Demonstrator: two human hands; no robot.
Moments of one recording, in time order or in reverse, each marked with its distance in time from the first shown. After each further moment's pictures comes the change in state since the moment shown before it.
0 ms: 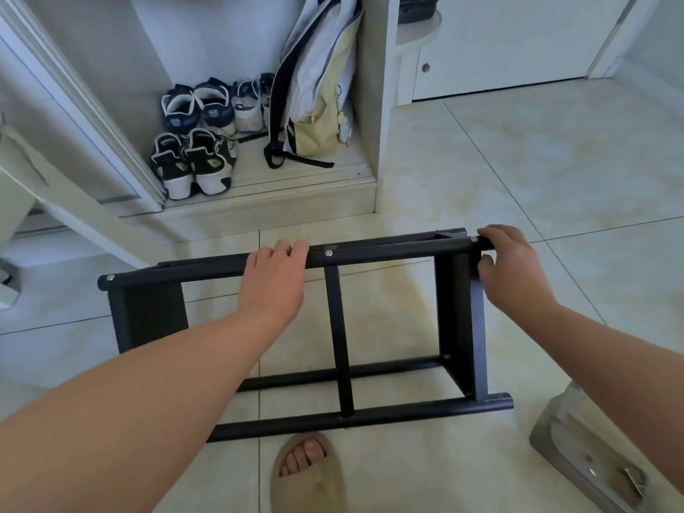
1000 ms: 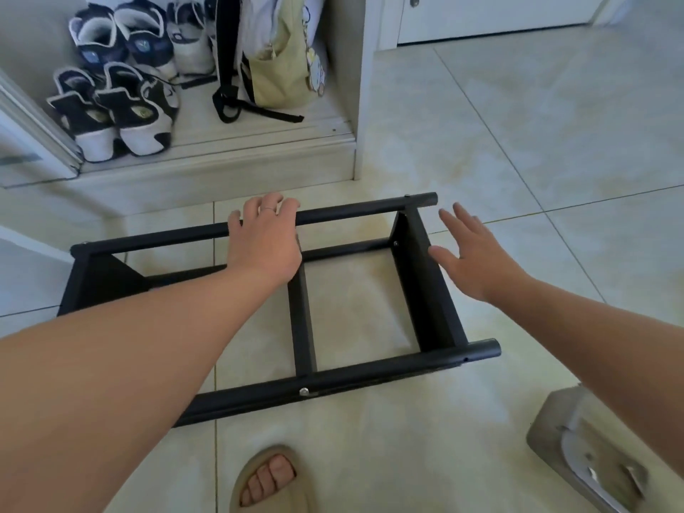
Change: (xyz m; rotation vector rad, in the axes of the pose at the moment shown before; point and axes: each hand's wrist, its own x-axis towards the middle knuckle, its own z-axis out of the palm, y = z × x) left_hand 0.085 0.021 0.082 -0.154 -0.074 -0.040; right_hand 0.045 0.039 0.073 -0.142 -0.419 0.056
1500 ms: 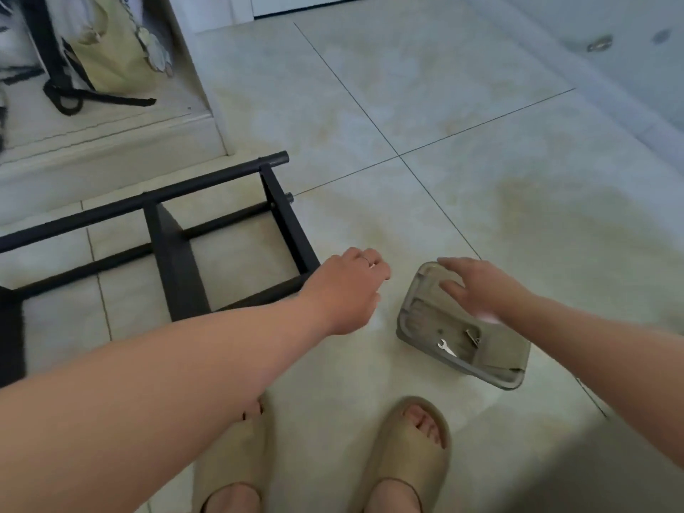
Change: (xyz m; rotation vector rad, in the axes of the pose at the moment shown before) left_hand -0.153 0.251 0.003 -0.094 -0.331 0.855; right_hand -0.212 0.171 -0.055 -0.212 -0.168 0.307
